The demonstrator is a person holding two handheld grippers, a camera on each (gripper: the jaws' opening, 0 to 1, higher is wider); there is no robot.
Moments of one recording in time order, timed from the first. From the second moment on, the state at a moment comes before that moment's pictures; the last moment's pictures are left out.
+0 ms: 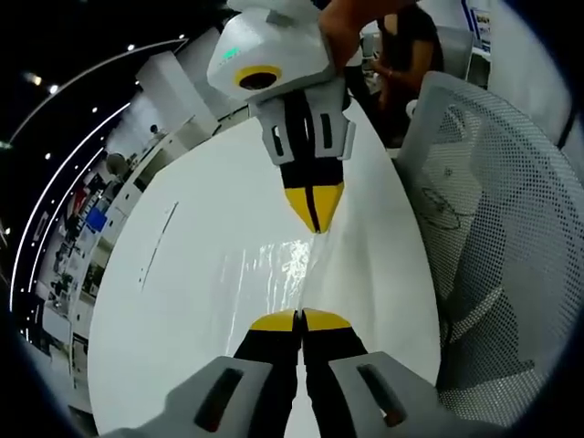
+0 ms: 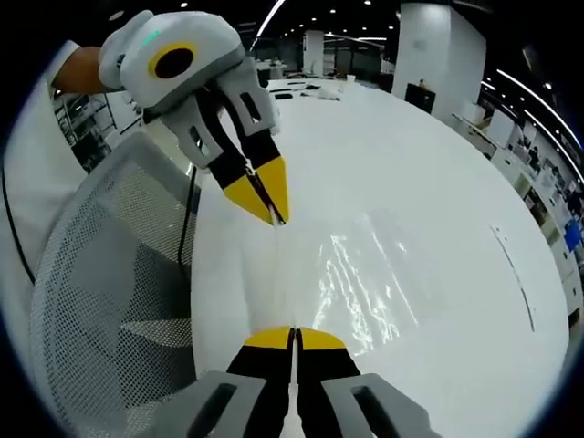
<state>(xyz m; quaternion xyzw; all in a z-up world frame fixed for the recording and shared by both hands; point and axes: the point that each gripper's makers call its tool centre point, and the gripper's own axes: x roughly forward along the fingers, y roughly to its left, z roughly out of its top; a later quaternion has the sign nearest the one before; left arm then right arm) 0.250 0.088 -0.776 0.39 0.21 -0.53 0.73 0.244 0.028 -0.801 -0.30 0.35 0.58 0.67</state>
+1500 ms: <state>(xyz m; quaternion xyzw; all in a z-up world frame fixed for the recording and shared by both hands) 0.245 0.089 -0.759 0.41 0.17 -0.52 0.73 0.248 0.043 -0.803 -0.31 0.37 0.56 0.68</state>
